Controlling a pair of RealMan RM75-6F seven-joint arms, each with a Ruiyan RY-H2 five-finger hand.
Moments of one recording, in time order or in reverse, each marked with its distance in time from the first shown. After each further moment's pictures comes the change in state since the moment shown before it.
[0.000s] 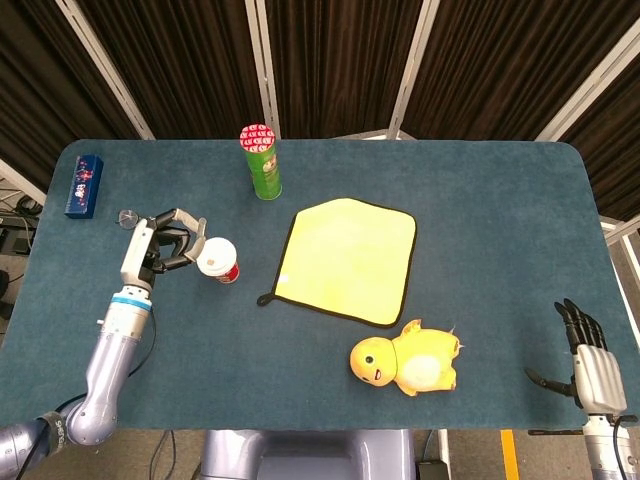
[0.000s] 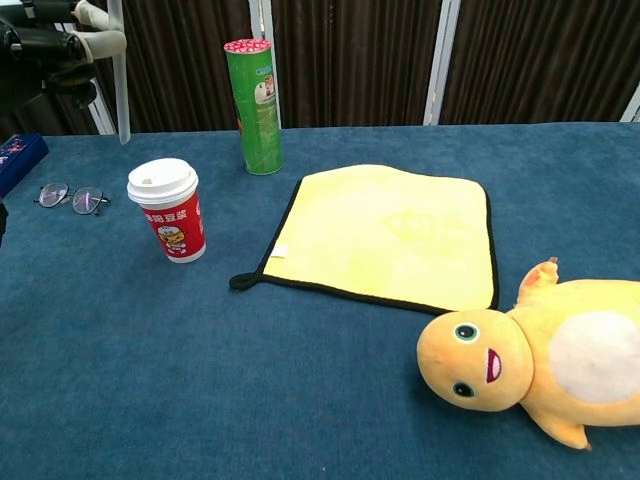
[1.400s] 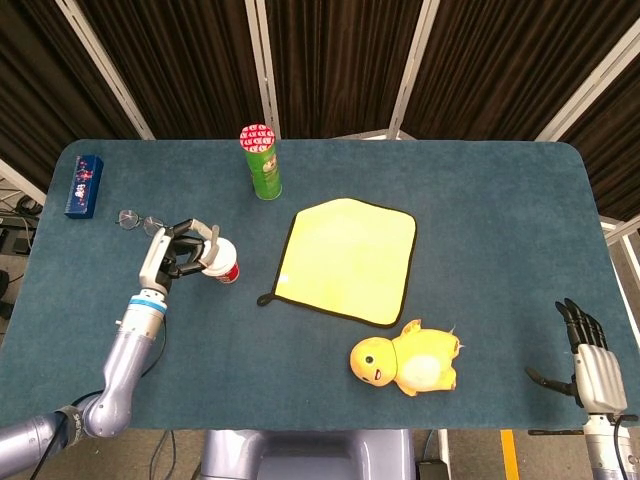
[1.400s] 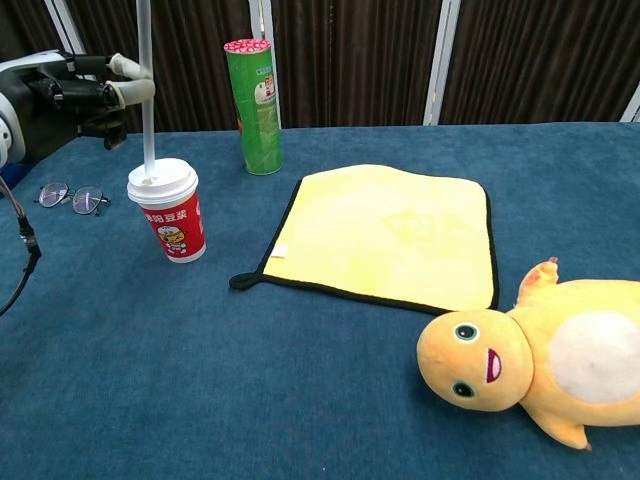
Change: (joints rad) left arm -0.046 -0.062 0.055 0.106 -0.013 -0.040 -0.090; right arm 0.000 -0.002 0.002 0.006 -0.001 -0.001 0.008
